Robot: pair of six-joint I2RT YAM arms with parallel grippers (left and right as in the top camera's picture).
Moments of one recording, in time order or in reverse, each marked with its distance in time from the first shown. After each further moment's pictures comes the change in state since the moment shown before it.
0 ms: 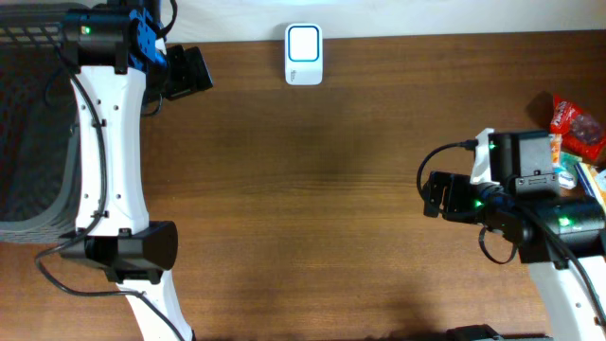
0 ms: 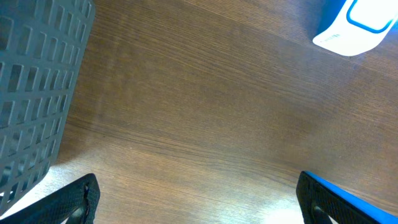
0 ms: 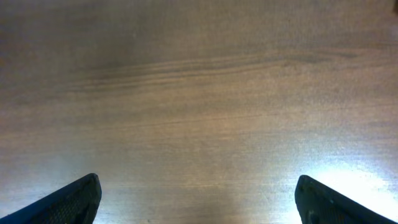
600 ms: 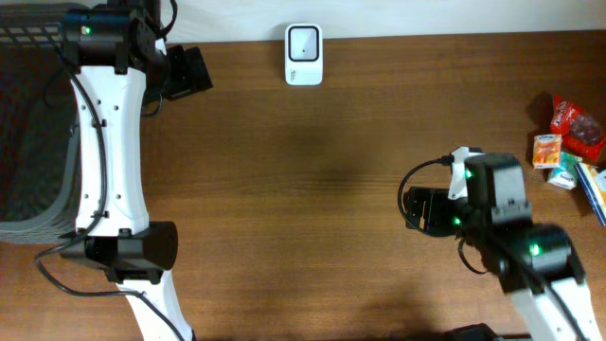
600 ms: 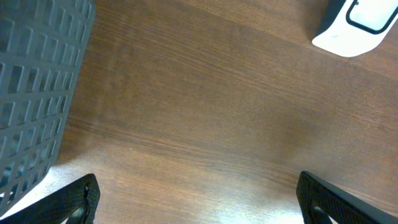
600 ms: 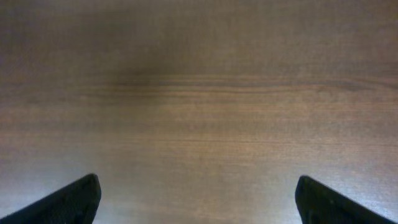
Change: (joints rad) left arm 0.000 0.000 0.000 0.002 0.000 0.000; right arm 0.089 -0.167 -0.279 0.272 -0.005 -0.003
